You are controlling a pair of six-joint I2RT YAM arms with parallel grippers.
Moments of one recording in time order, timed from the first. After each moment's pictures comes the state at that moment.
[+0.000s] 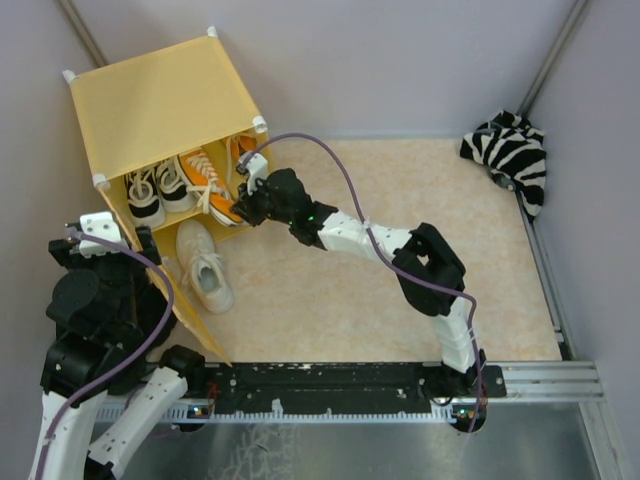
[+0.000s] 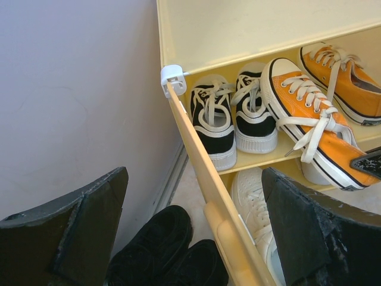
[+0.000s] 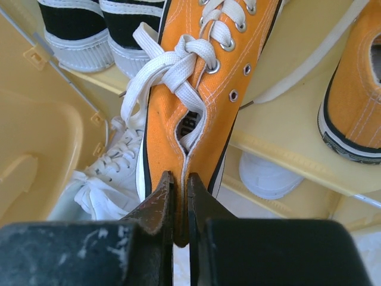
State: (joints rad) left arm -0.41 0.43 1.04 -0.56 -0.74 0.21; right arm 0.92 2.06 1.63 0.24 -0.16 0.15
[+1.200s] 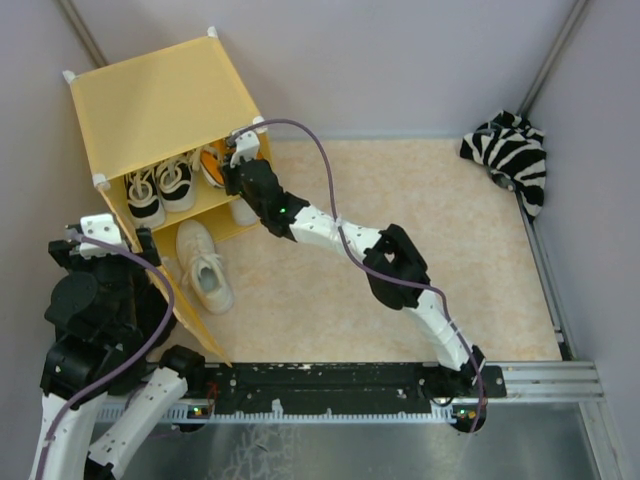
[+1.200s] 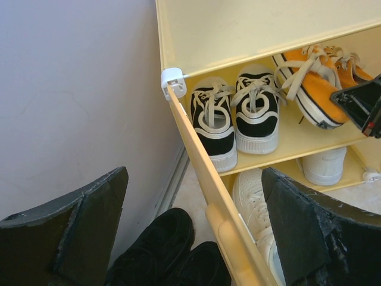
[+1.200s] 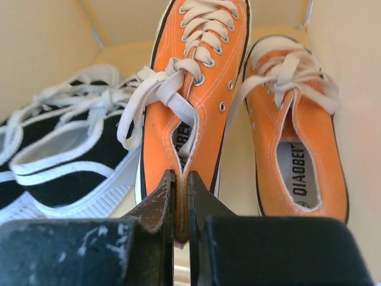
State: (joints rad) left arm -0.41 0.43 1.03 -0.55 -0.73 0.23; right arm 0.96 2.30 2.04 0.29 0.30 0.21
